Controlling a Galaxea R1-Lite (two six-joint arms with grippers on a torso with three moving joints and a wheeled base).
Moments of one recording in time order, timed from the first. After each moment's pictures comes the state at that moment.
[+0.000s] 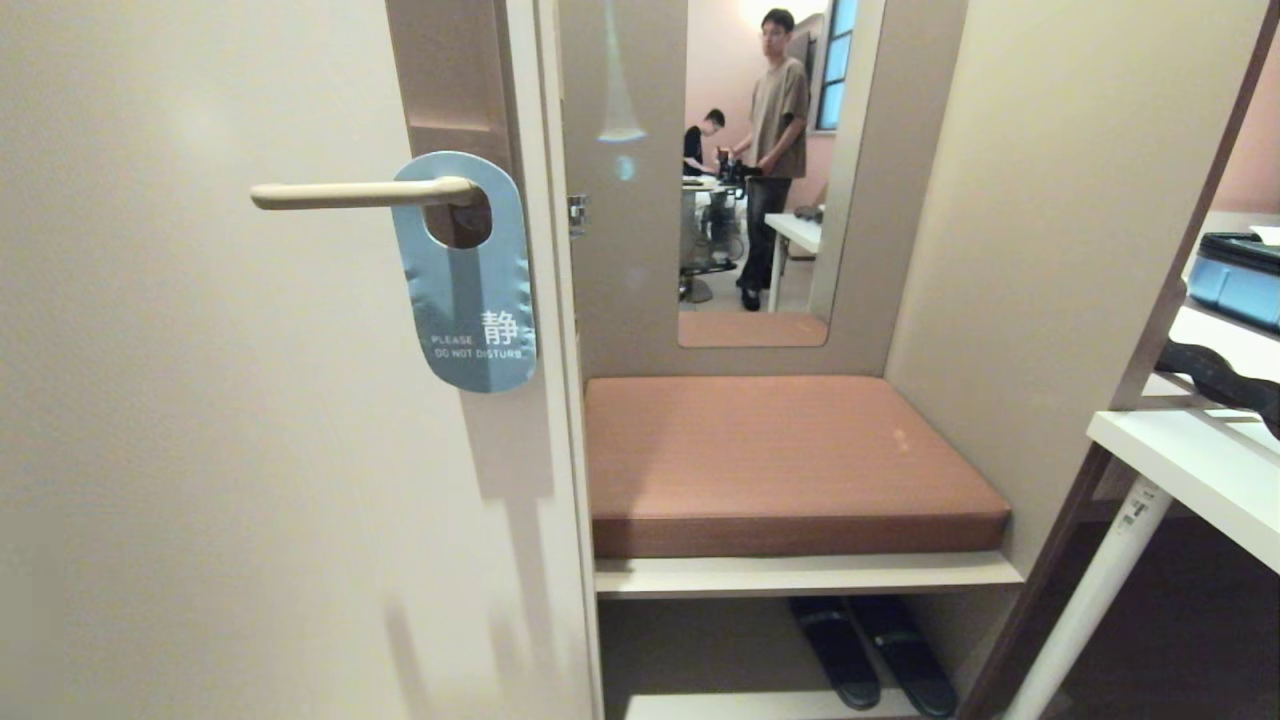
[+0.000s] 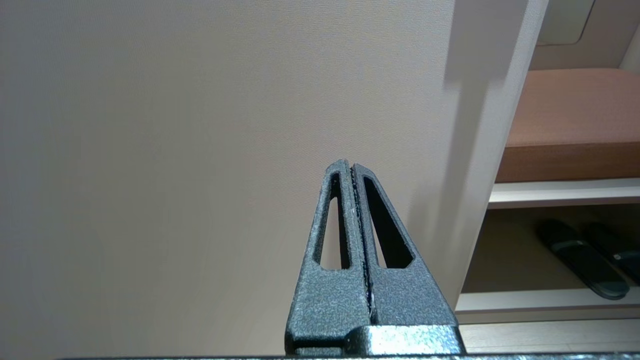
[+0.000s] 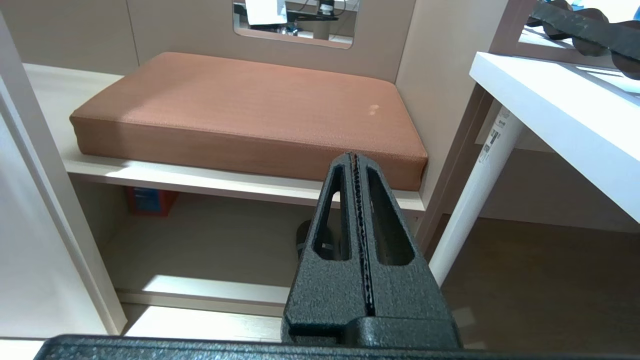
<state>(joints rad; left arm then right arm) 0.01 0.00 0.00 0.00 0.01 0.02 0.00 0.00 0.00 0.01 0.01 -0.08</state>
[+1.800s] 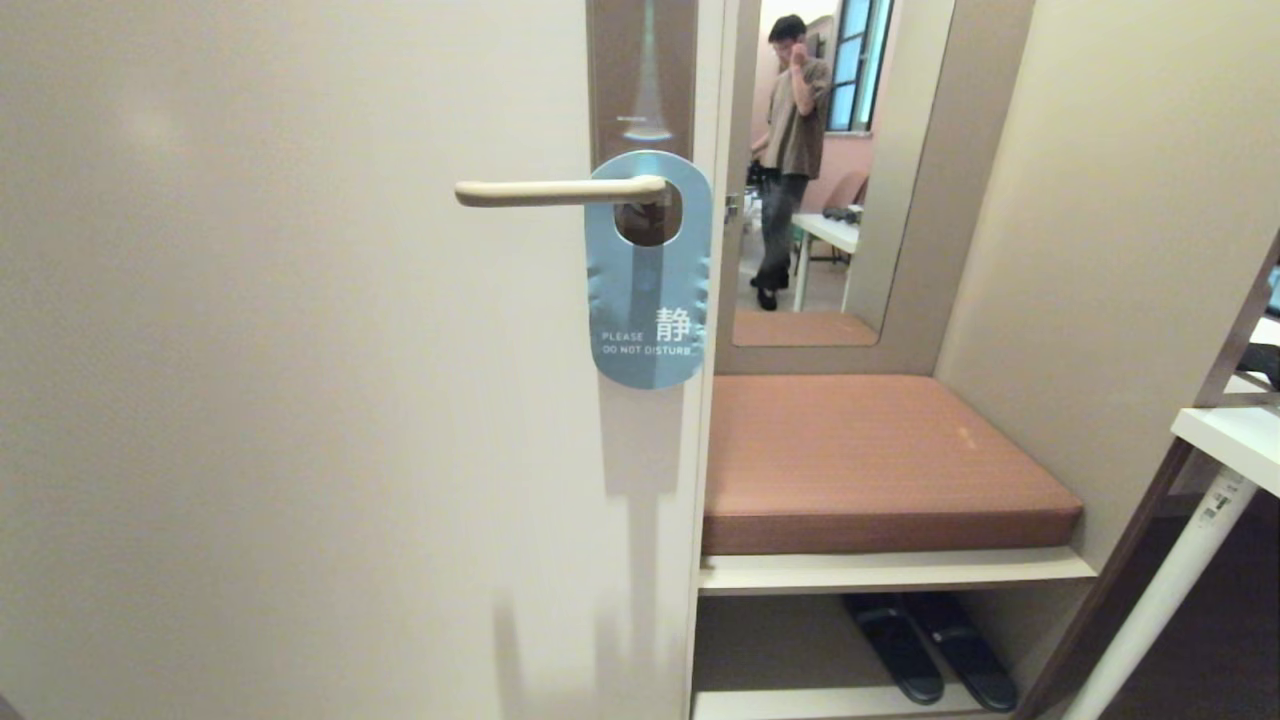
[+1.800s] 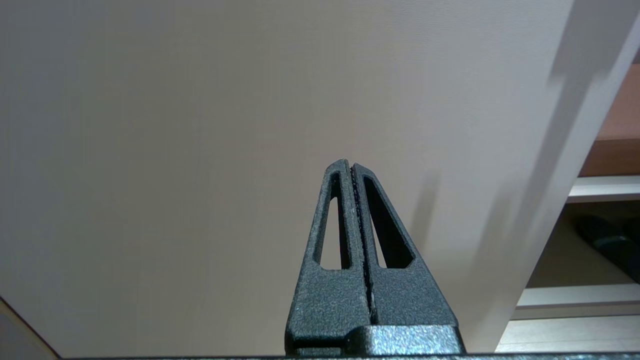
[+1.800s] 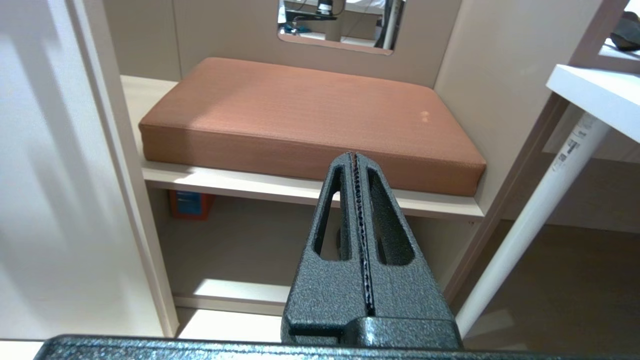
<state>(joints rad) 0.01 0.00 0.00 0.00 0.00 0.02 0.00 0.00 0.00 0.01 0.01 -0.08</state>
